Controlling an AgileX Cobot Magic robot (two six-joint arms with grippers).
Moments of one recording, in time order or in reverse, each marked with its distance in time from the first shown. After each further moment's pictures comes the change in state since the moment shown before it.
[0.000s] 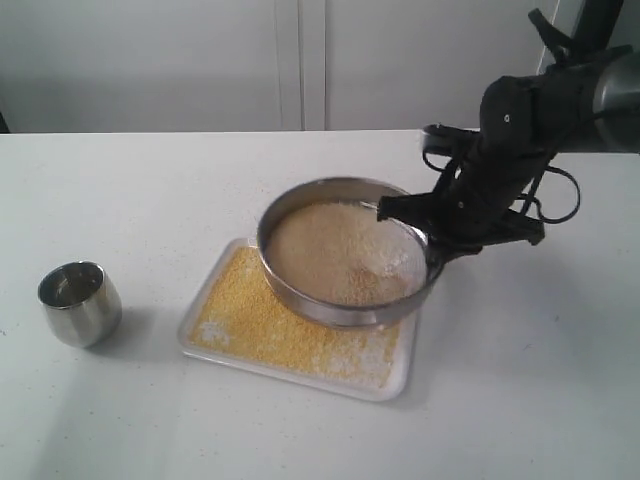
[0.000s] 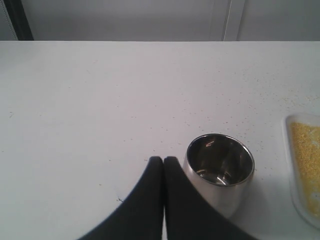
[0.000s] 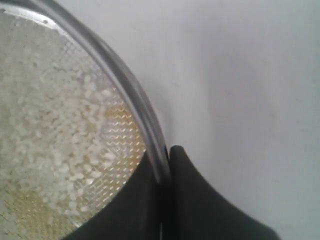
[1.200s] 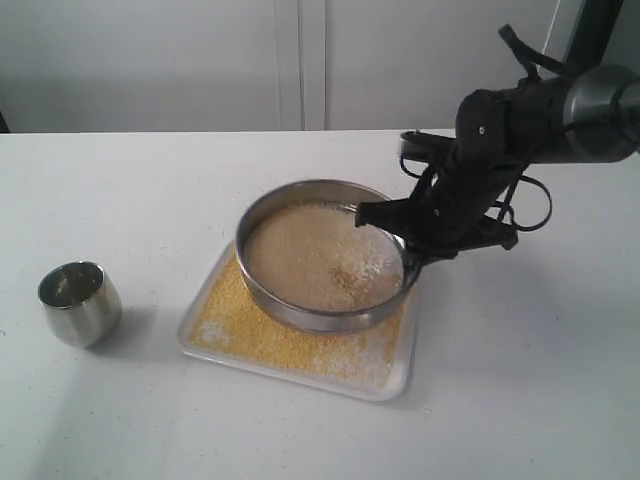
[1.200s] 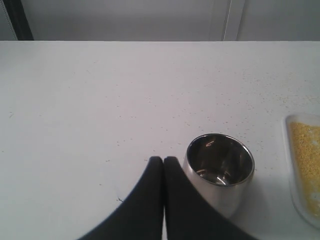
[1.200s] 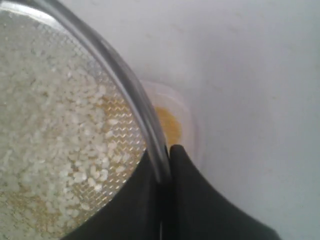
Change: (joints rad) left arm 0.000 0.000 0.000 0.000 -0.001 0.000; right arm 0.042 0.034 -0.012 0.036 -0.033 -0.029
